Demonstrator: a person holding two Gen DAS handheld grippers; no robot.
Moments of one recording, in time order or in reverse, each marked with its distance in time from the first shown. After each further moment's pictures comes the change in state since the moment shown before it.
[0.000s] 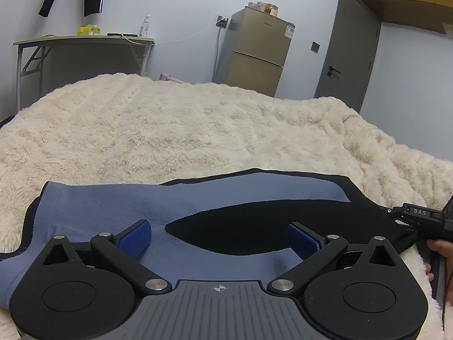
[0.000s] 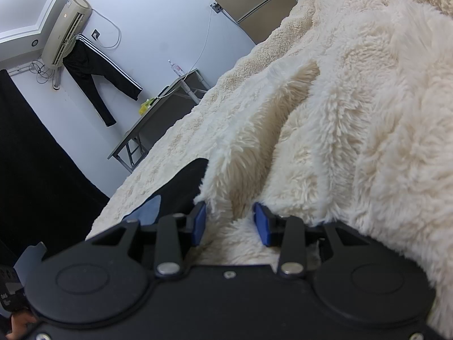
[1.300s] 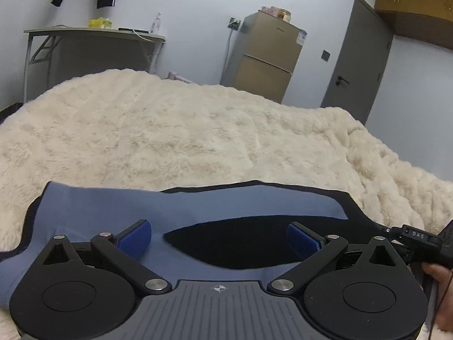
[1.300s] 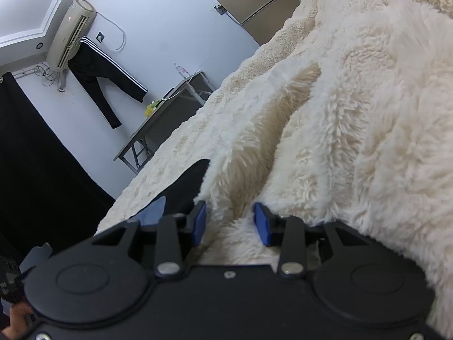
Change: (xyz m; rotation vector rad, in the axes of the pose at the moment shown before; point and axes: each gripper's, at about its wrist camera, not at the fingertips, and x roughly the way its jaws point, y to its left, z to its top) left arm -0.005 0.003 0.008 -0.067 -0.011 0.021; right arm -0.006 -0.002 0.002 0.002 -0.006 0.017
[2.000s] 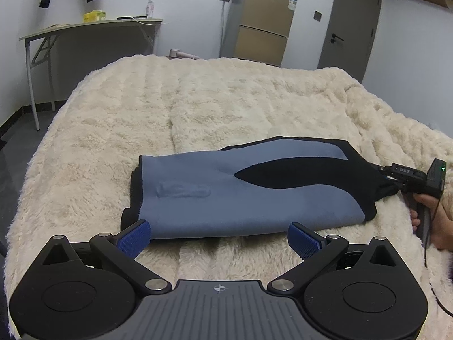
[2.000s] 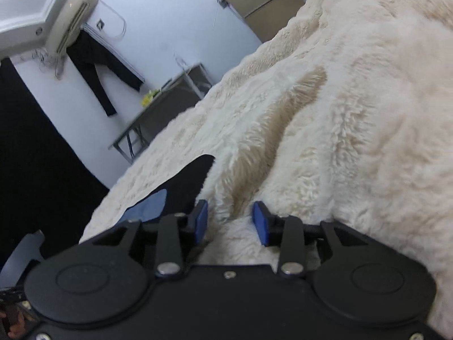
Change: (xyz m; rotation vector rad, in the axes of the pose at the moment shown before) left arm -0.102 0.048 0.004 0.127 0.157 0.011; right arm -0.022 0.014 -0.001 -0.043 0.011 -0.023
